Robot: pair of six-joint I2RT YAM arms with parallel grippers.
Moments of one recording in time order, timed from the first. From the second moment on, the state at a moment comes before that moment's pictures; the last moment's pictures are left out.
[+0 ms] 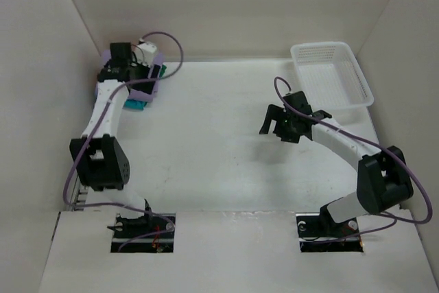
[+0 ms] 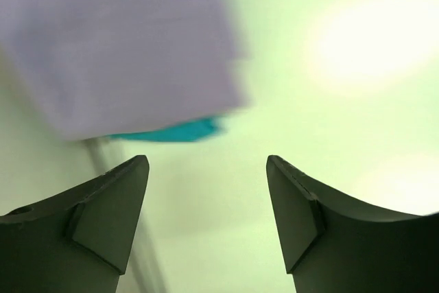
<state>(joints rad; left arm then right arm) 0.09 1.74 1.63 -0.63 0.09 0.42 0.39 1.48 0.97 -0.45 -0.08 0.65</state>
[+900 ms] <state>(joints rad) 0.07 1.48 1.08 -0.59 0.48 0.23 0.35 1.37 0.95 -0.54 0.06 0.54</state>
